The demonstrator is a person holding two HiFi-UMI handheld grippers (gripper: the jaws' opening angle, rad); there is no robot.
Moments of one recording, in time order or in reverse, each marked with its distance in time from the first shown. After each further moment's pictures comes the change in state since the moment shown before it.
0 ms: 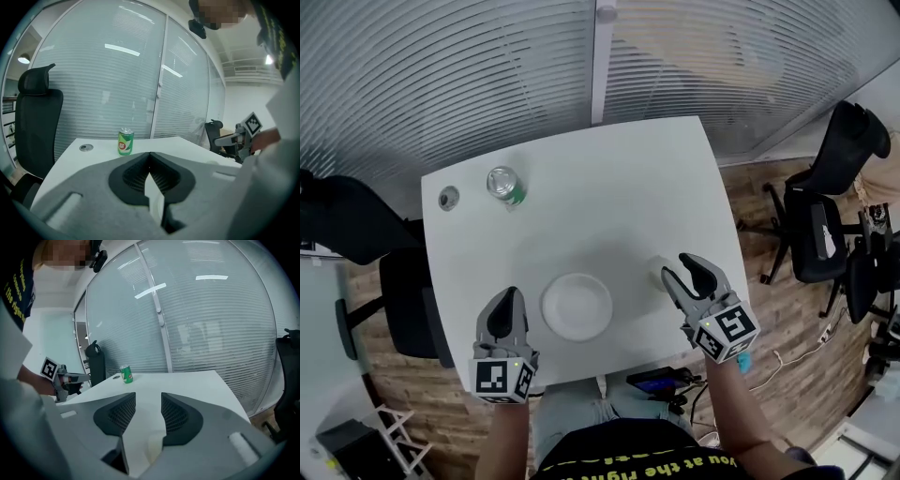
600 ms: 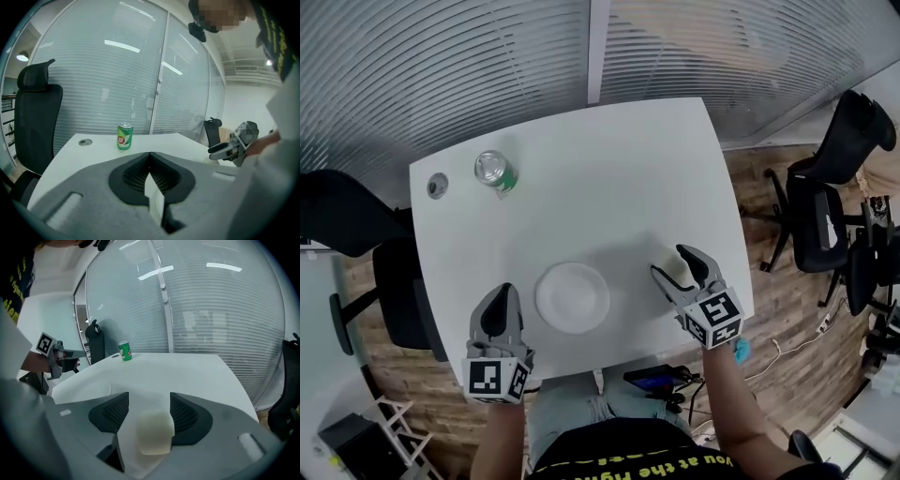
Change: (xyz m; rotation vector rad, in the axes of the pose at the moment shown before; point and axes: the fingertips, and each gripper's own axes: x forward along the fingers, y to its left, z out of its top) left arm 0.000 -0.002 -0.015 -0.016 0.032 -0.012; right arm 0.023 -0.011 -0.073 -0.066 0.207 0.001
